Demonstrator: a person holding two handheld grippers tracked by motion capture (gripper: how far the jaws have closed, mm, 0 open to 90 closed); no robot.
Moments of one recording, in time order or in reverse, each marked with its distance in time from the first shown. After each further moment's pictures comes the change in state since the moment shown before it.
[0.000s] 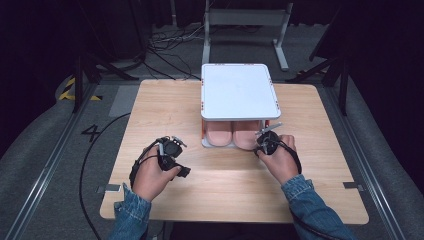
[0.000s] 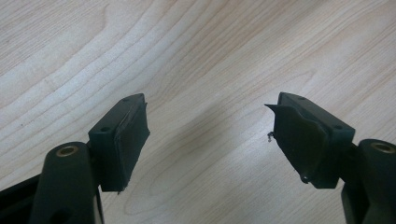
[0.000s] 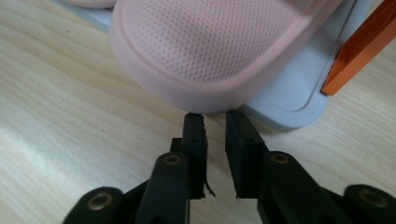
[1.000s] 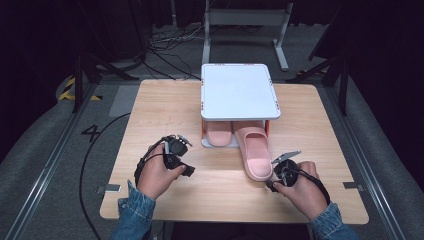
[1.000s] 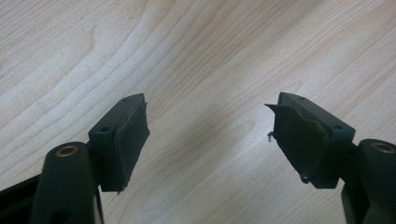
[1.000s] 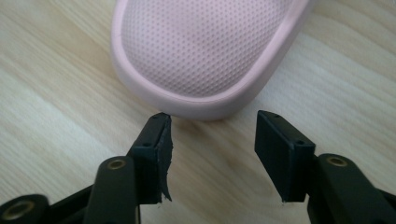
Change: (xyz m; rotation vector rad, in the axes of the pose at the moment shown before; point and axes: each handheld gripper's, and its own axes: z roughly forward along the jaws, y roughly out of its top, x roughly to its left) left arm -0.009 0.010 0.001 -0.003 0.002 0.034; right arm 0.017 -0.080 -0.051 0.096 0.053 -0.018
